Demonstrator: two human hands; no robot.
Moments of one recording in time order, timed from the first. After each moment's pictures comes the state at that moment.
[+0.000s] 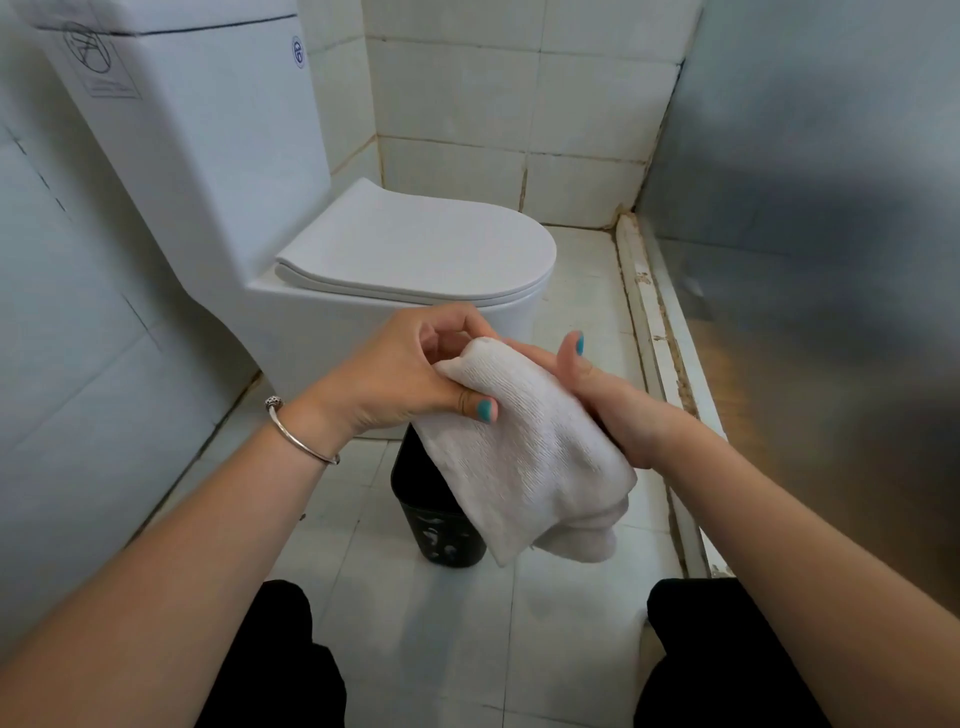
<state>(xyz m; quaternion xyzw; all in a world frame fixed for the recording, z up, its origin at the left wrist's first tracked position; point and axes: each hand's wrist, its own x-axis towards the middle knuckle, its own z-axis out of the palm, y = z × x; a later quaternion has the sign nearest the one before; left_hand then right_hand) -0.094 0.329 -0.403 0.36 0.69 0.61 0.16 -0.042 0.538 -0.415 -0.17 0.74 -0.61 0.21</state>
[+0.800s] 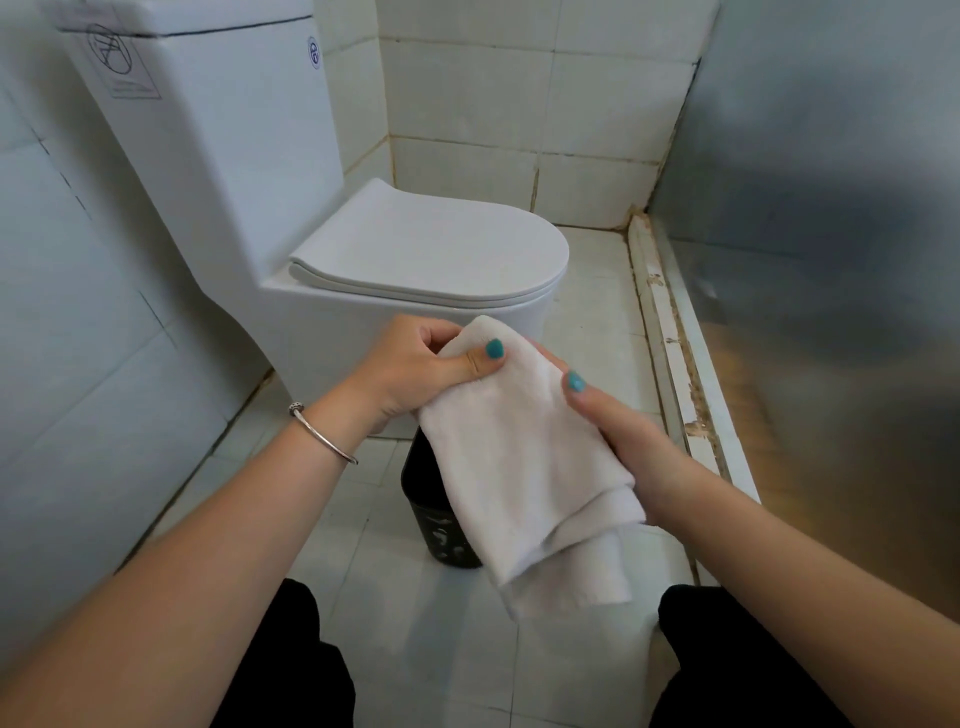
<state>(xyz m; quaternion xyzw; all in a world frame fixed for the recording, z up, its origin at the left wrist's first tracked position) -0.108 0.329 -0.419 0.20 0.76 0.61 0.11 -0.028 0.515 -0.418 -0.07 0.65 -0.75 0.15</state>
